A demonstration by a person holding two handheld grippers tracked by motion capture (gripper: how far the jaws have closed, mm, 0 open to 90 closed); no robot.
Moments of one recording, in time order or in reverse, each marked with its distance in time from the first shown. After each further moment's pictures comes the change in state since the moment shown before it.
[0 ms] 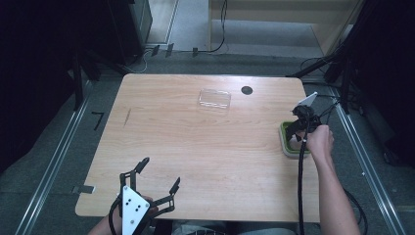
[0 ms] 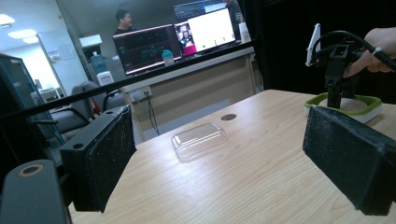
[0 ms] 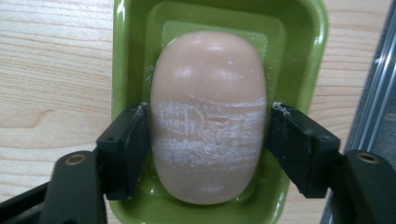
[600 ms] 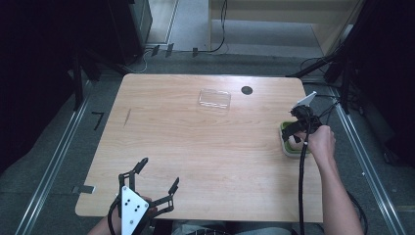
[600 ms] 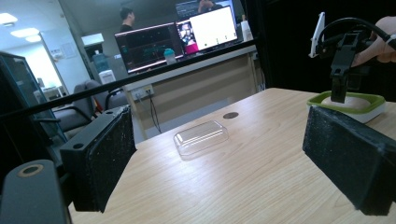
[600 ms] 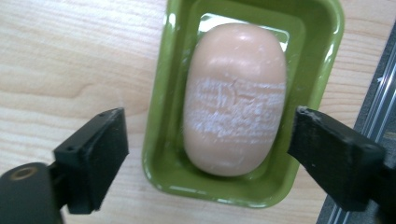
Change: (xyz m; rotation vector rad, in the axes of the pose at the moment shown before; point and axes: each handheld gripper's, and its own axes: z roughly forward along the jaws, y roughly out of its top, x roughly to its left) left arm 0.001 -0.001 -0.002 0.004 0.006 0.000; right arm 0.012 -0.013 -0.019 -0.021 0.030 -0.088
